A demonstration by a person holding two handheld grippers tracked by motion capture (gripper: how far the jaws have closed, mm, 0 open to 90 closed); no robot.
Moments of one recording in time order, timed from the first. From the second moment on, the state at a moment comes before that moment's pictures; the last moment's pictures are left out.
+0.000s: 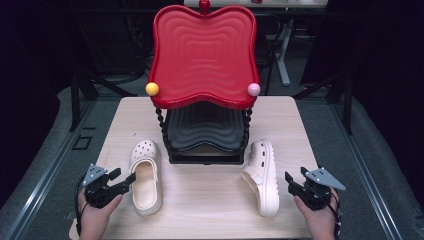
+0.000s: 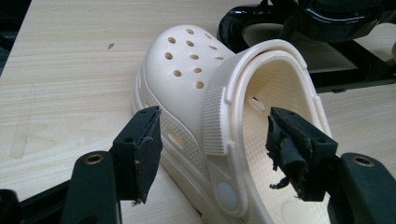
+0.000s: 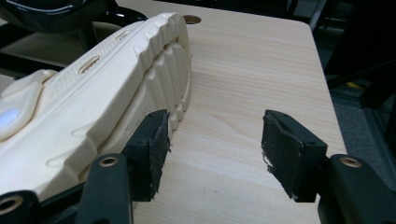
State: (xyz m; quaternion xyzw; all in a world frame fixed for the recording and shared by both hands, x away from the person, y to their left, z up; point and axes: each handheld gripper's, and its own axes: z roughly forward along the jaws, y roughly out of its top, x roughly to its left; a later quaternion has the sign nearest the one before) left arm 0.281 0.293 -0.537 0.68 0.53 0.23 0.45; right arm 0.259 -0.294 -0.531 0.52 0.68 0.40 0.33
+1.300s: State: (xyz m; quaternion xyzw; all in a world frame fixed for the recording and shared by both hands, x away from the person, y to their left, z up) left arm 0.297 0.267 -0.535 0.71 0.51 0.27 0.41; right arm 0.250 -0.308 -0.536 0.56 0.66 0.40 0.31
